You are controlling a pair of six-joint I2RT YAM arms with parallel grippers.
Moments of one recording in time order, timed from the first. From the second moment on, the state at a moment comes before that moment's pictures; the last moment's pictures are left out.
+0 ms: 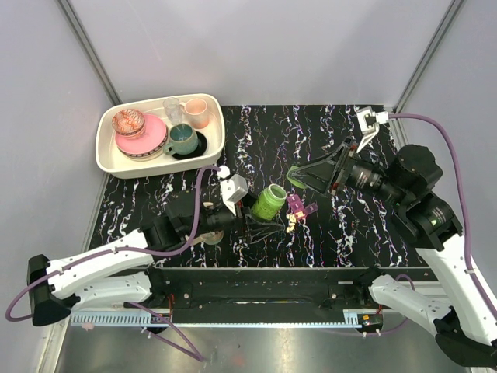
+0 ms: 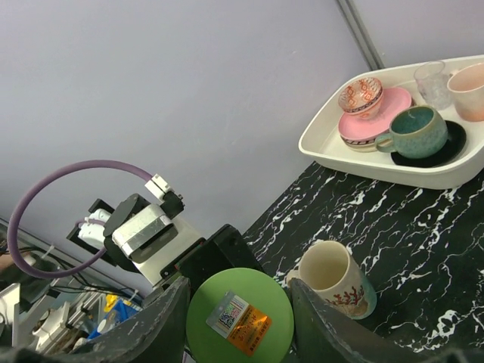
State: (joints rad) left arm -1.09 0.93 0.80 0.19 0.30 -0.26; right arm 0.57 0.87 1.32 -0.41 -0.50 0.66
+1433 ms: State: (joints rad) left arm -1.10 1.07 0.86 0.27 0.30 -0.32; right arm 0.56 0.87 1.24 -0.38 -0.59 0.68
